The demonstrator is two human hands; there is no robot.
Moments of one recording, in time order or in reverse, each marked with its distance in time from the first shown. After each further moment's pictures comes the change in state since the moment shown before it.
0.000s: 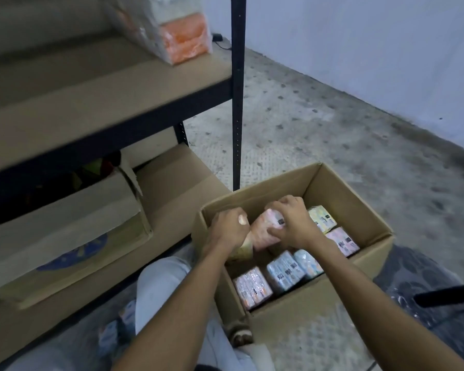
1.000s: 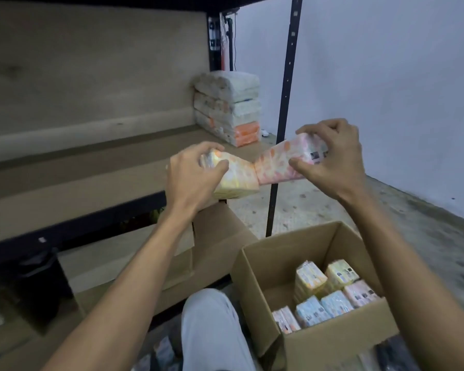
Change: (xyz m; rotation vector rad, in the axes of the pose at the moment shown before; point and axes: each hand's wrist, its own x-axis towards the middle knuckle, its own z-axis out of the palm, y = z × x) left_hand -0.148 0.038 -0.274 -0.245 0.843 0.370; right_hand -0.062 -0.207 -0.237 0.142 0.799 -0.355
